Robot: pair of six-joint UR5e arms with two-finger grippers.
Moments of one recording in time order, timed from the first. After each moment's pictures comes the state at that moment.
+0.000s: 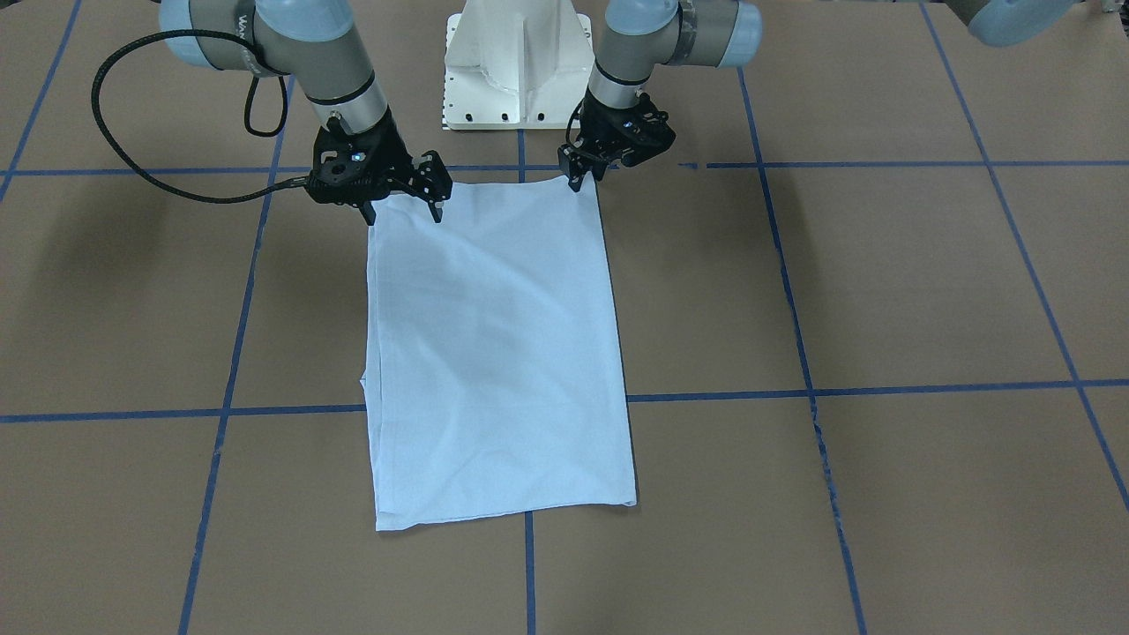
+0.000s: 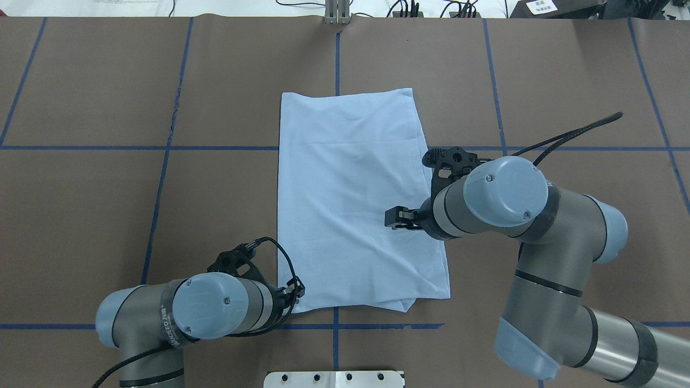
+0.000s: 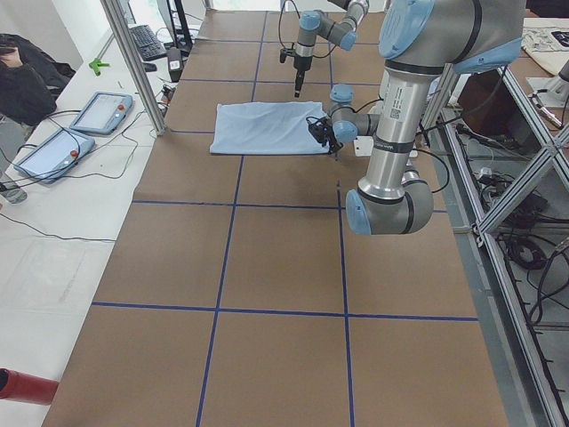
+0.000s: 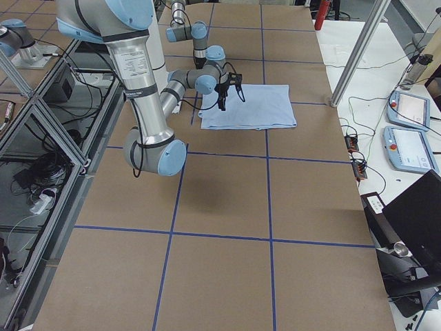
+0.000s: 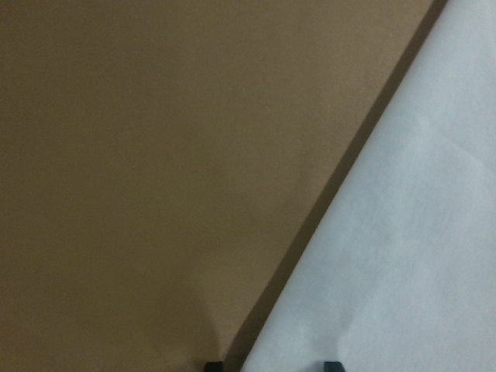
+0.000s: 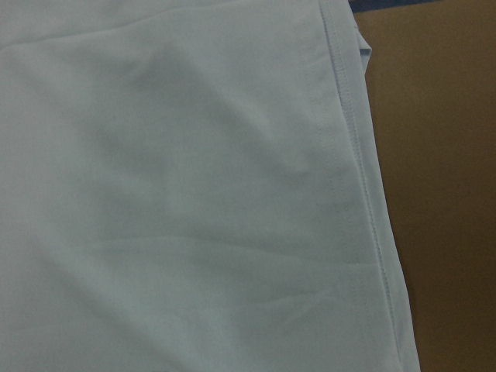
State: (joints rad) left arm -0.20 -1.99 -1.86 -1.82 -1.65 -2.05; right arm 0.47 -1.19 1.97 -1.46 1.80 1.36
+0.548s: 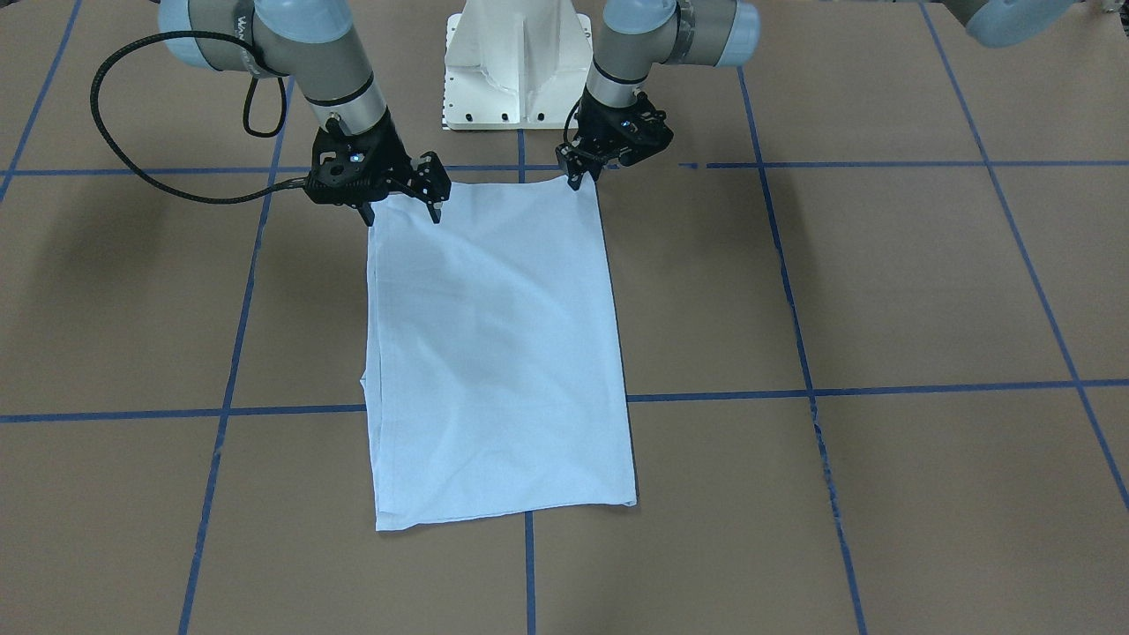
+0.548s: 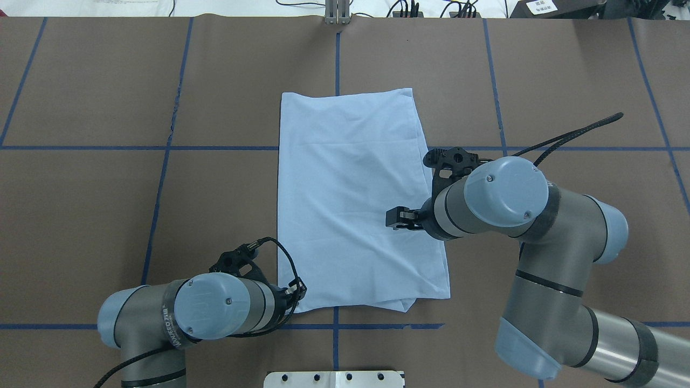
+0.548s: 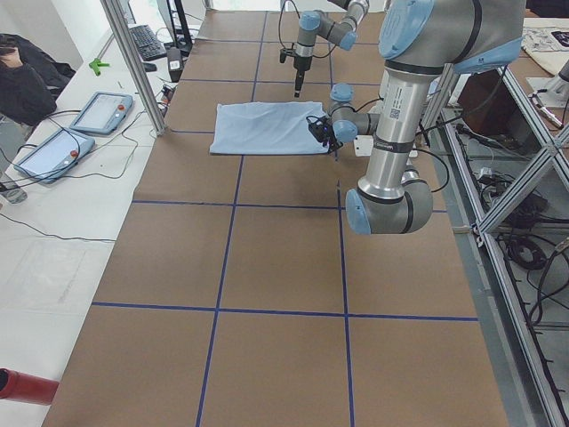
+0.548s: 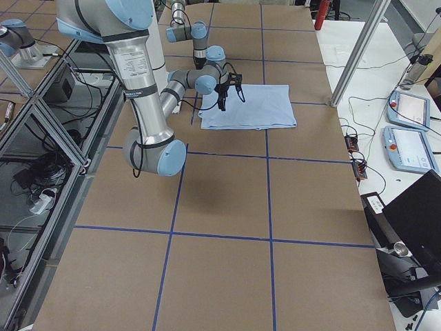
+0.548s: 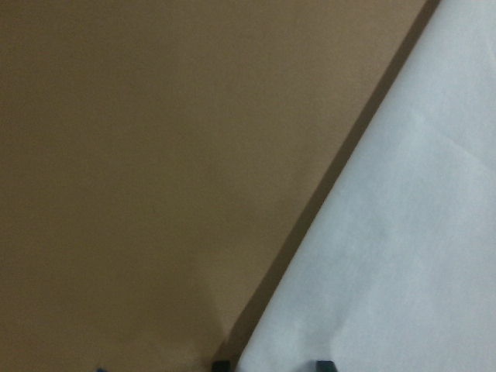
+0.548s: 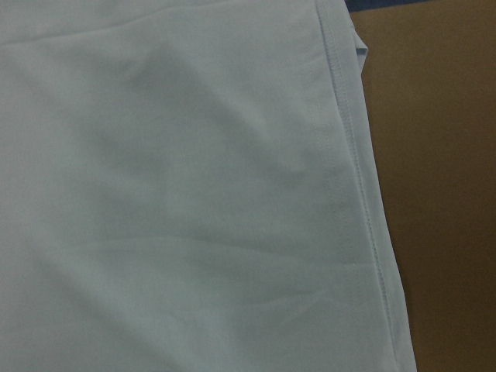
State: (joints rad) left arm -0.20 -2.00 -1.86 -1.82 -1.65 -2.05; right arm 0.47 -1.19 1.97 -1.46 1.80 1.36
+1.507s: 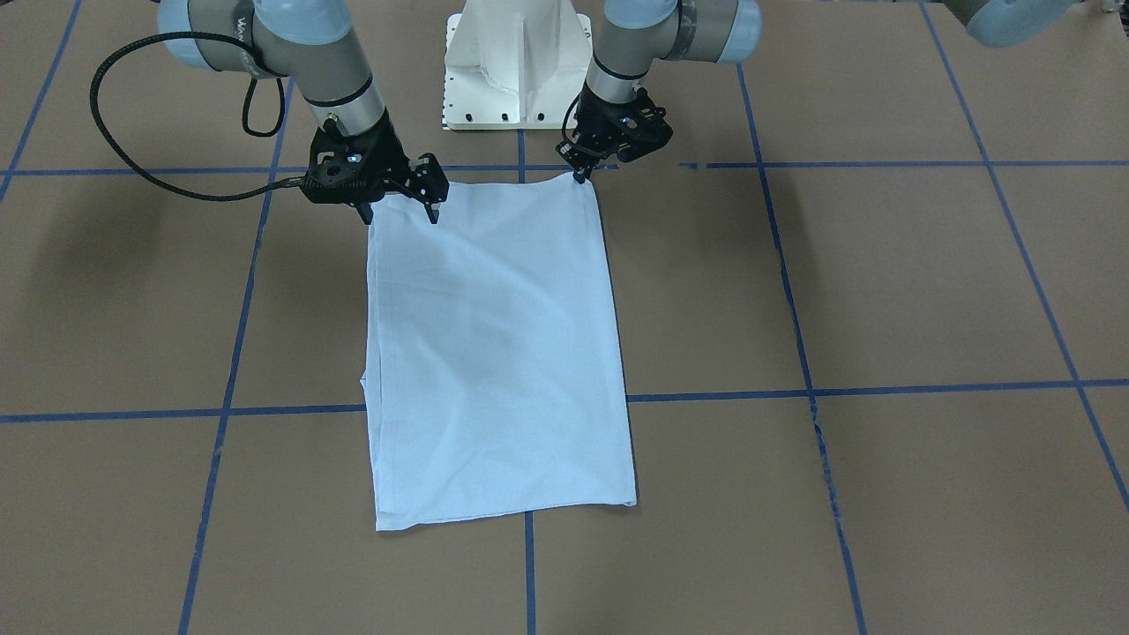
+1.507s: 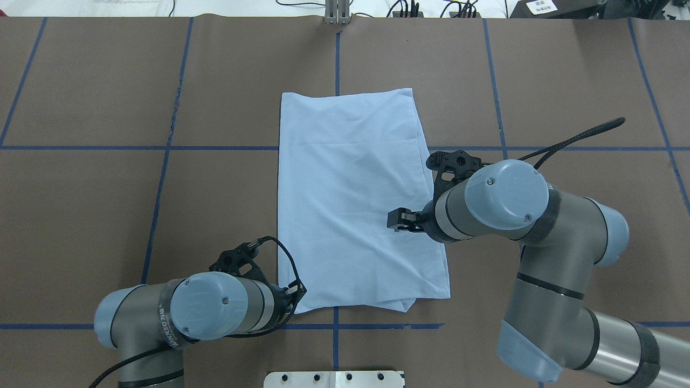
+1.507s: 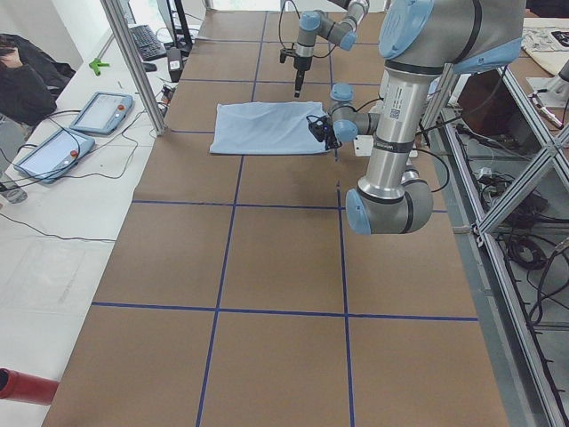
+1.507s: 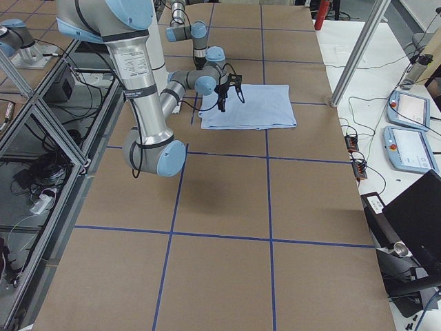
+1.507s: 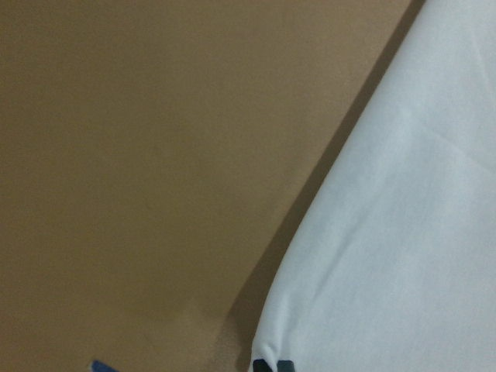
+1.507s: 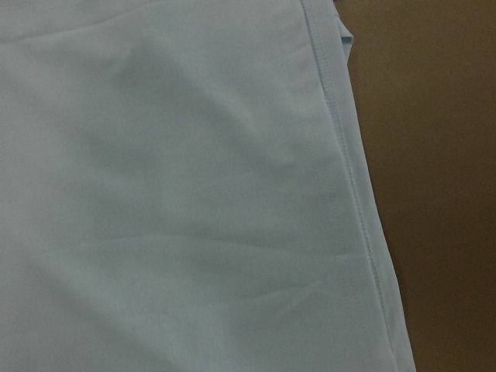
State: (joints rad) left arm -0.20 -2.00 -1.88 -1.82 -1.66 -2.04; right arm 0.46 -1.20 1.98 -1.46 1.80 1.43
